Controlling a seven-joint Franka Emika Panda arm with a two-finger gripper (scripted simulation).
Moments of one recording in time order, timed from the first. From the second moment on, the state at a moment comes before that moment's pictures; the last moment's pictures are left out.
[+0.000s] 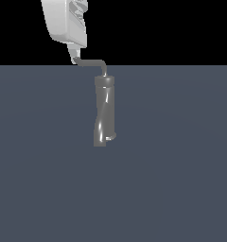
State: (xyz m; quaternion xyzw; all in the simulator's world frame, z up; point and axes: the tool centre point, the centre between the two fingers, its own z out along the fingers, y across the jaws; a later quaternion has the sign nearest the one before) arm -0.016 0.106 0.300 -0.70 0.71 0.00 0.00
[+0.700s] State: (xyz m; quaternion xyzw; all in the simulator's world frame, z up) arm -0.050 0.082 0.300 -0.70 0.71 0.00 0.00
